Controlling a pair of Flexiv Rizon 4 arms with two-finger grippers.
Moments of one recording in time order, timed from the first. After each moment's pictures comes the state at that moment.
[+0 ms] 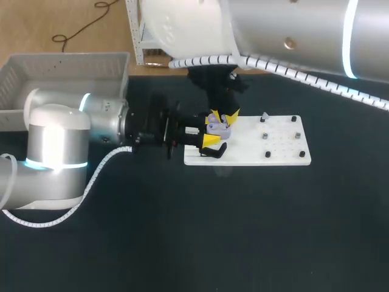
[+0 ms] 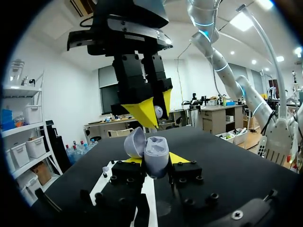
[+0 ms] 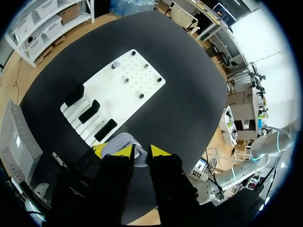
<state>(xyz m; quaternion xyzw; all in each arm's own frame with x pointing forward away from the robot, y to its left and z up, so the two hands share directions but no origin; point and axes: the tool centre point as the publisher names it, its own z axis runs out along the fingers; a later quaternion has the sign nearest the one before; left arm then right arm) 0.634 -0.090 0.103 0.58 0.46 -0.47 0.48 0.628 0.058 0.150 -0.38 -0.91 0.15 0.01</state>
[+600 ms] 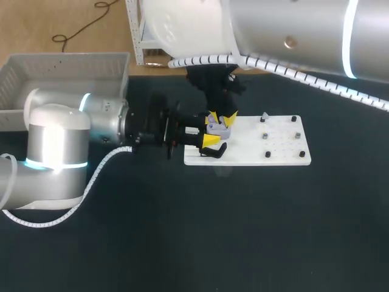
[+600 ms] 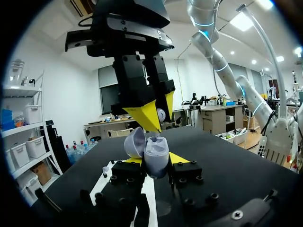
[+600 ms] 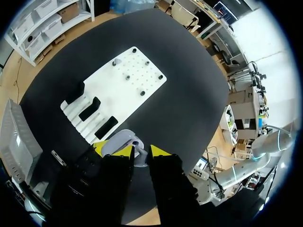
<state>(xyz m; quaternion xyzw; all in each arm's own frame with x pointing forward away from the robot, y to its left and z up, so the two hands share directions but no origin) 0.634 -0.090 0.103 0.58 0.46 -0.47 0.48 0.626 0.063 0.146 -0.38 -0.91 0.14 0.02</state>
